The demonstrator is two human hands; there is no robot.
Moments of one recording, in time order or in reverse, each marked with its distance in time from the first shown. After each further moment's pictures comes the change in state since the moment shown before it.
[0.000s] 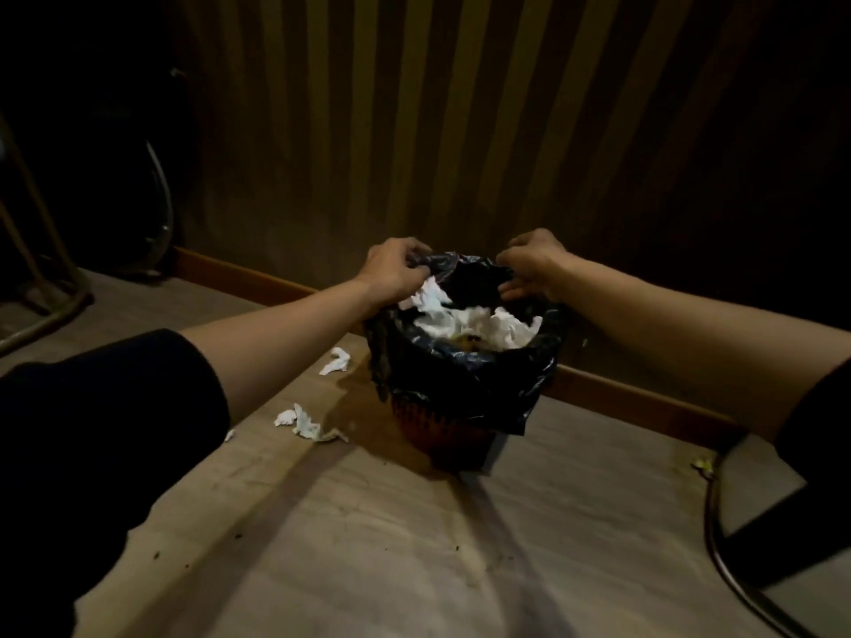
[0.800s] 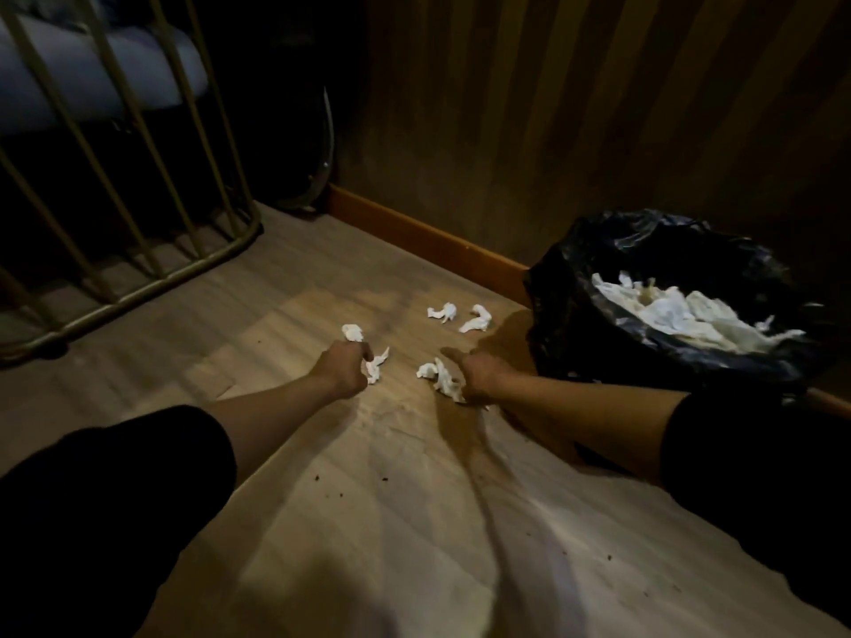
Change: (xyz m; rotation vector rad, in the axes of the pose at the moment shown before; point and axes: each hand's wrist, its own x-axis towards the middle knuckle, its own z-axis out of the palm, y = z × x) left_hand -0.153 -0.305 -0.066 0.446 -0.120 -0.529; right_hand -0.019 0.094 0.340 -1.025 -0.643 -0.479
